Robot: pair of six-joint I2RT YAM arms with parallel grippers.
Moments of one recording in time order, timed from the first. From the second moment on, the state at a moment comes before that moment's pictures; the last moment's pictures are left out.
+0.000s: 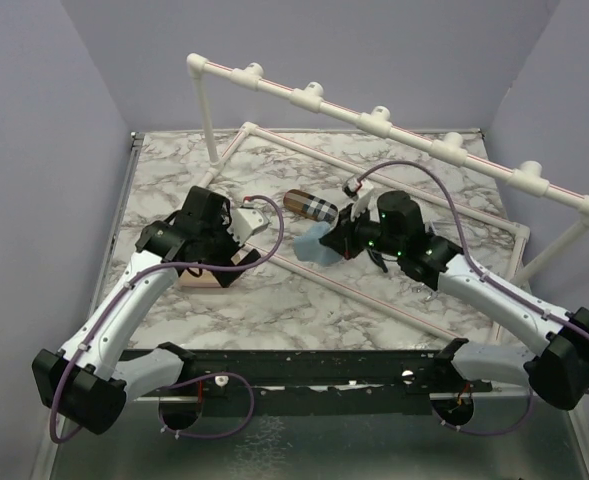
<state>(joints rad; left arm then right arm) -0.44 1.11 1.09 -0.97 0.15 0.47 0.66 1.19 0.93 -0.15 -0.25 0.18</state>
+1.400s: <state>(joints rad) -0.52 0.88 0.77 -0.99 0.27 0.86 0.96 1.36 0.71 -0.11 0.02 0.48</state>
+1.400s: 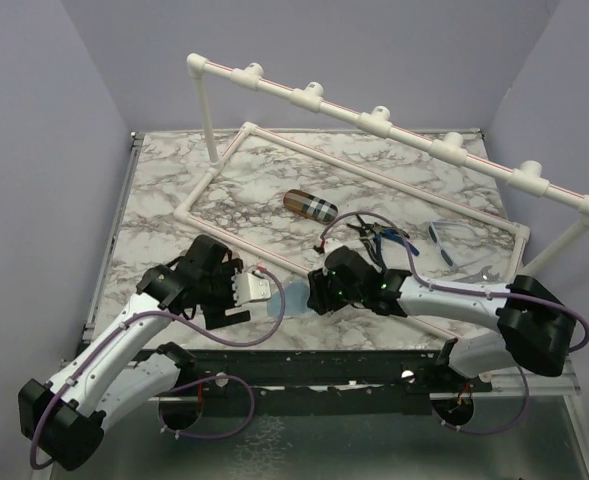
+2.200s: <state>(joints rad) -0.88 0.91 0.53 -0.60 0.09 0.77 1.10 1.64 0.82 -0.11 0.23 0.51</state>
